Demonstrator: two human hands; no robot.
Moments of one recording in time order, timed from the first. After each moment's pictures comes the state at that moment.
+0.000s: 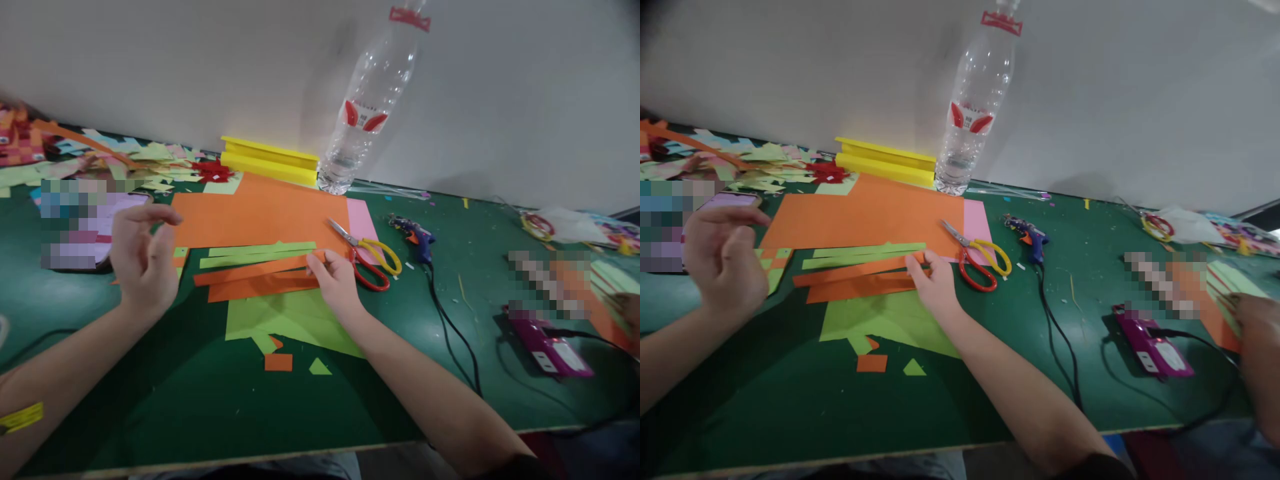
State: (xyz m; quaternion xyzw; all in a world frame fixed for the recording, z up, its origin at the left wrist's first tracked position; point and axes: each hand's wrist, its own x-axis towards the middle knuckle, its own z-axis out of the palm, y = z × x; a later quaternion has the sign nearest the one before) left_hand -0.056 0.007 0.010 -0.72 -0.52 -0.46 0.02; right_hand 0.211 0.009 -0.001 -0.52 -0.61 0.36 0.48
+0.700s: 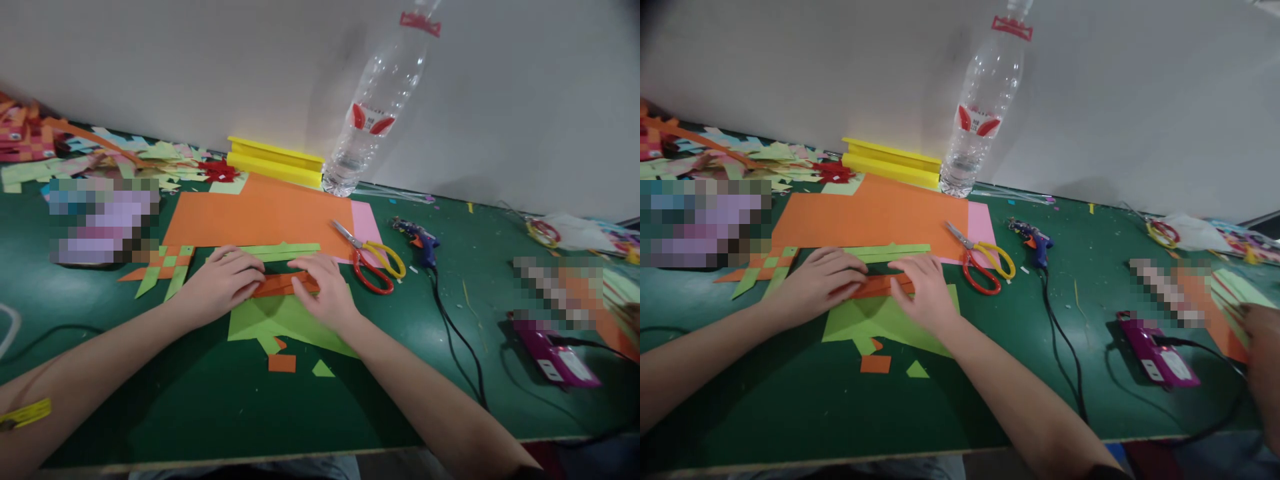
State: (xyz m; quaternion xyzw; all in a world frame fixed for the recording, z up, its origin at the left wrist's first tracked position) left_hand -0.031 0.009 -0.005 -0.91 -0.33 -0.24 -0.02; right_hand 0.206 0.000 -0.002 -0.41 -0.83 0.13 0.36
